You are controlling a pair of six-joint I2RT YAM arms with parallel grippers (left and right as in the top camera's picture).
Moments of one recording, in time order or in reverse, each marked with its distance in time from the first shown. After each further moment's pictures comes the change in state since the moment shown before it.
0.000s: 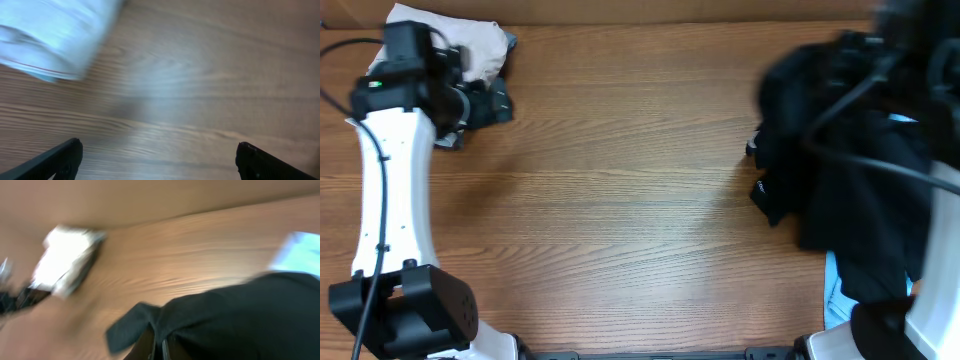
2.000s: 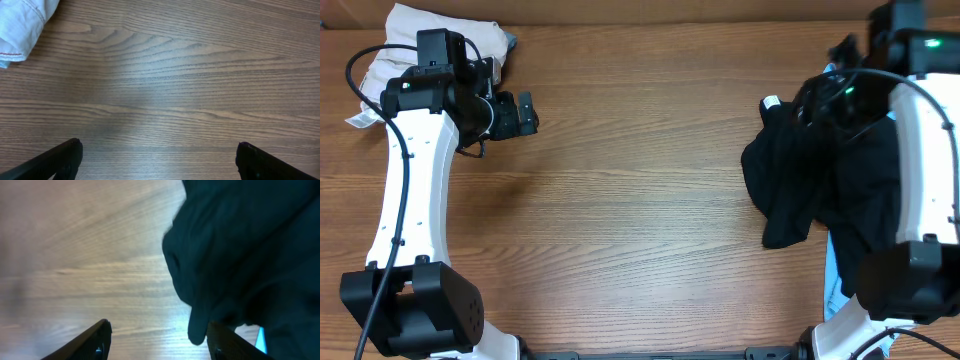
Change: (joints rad) left arm -0.108 -0.003 -0.080 -0.008 0.000 0.000; right arm -0.273 0.162 -0.520 0.024 -0.056 -0.183
